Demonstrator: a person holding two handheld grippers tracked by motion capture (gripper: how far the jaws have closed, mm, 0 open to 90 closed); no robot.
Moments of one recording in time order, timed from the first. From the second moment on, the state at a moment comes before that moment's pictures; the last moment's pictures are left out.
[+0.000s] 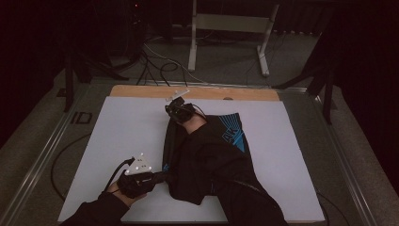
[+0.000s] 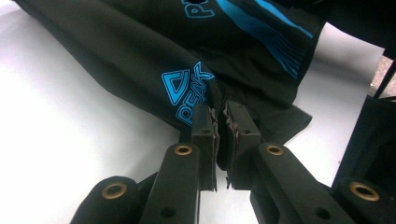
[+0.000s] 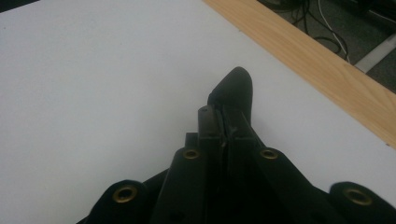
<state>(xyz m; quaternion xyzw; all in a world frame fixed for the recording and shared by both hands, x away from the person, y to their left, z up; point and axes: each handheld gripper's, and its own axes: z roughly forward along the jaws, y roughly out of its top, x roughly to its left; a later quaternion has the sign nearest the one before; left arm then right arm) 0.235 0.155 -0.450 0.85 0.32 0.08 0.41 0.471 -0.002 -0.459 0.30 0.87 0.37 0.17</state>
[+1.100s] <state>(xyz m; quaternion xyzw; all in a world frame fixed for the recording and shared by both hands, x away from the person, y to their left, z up) 0.246 0.113 -0.425 0.87 0.25 0.07 0.42 0.464 -0.056 -0.428 0.31 0.85 0.37 0.20</state>
